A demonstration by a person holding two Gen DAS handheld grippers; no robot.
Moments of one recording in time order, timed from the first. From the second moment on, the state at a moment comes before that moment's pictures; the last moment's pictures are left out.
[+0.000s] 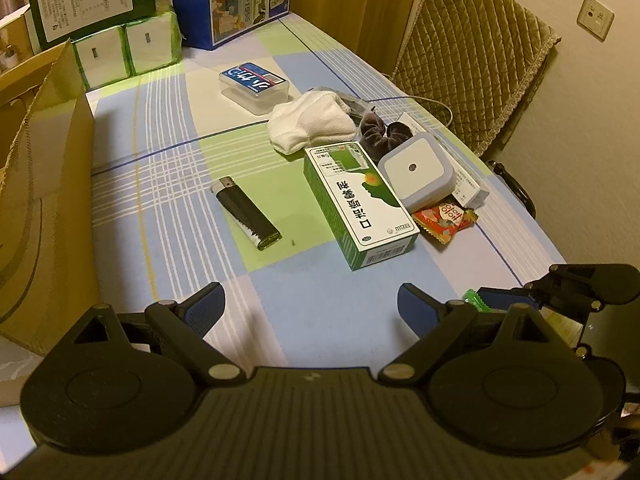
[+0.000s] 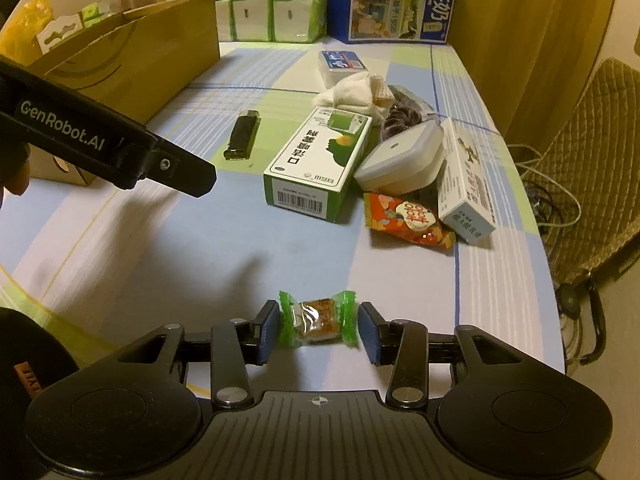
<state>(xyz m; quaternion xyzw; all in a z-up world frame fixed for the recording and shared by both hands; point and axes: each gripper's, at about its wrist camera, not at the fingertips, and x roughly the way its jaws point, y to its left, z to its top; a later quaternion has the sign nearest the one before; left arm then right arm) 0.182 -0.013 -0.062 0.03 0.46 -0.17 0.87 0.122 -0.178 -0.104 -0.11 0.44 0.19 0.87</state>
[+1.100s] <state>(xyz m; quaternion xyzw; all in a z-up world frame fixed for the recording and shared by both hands) 0.253 -0.077 -0.094 0.02 0.46 -0.21 0.86 0.156 -0.224 -0.086 -0.02 0.43 0.10 0.90</state>
